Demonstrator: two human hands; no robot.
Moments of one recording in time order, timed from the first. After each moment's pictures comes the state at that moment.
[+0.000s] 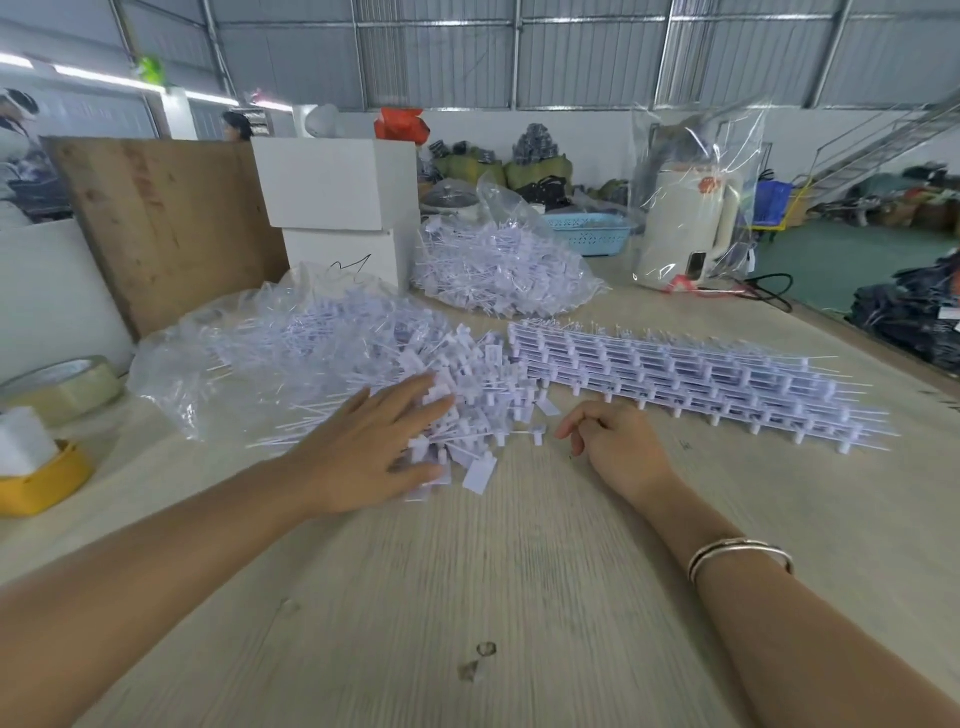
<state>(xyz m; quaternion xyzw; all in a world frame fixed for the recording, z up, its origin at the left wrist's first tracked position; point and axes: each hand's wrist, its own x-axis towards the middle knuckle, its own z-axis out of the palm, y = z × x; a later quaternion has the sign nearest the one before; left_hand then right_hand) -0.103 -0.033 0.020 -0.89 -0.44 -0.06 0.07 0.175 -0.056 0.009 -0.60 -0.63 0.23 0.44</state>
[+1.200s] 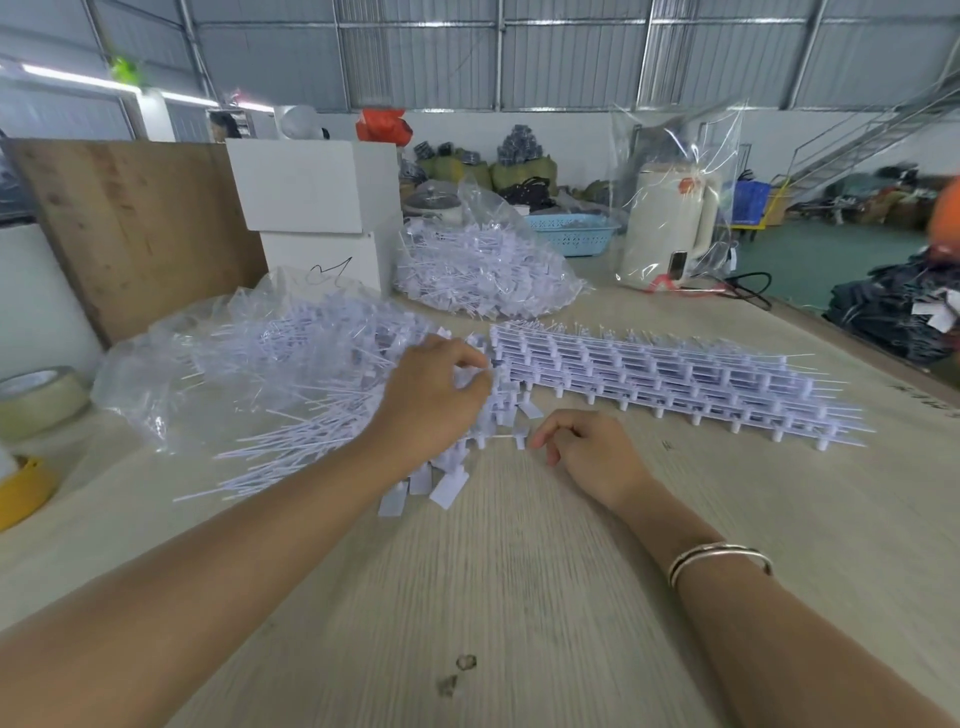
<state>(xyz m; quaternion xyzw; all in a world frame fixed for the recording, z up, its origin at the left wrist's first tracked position) -0.007 -0.035 0.060 -0.76 -0.51 -0.38 -0.15 0.173 -0.058 0.008 -0.60 -0.62 0.28 0.42</state>
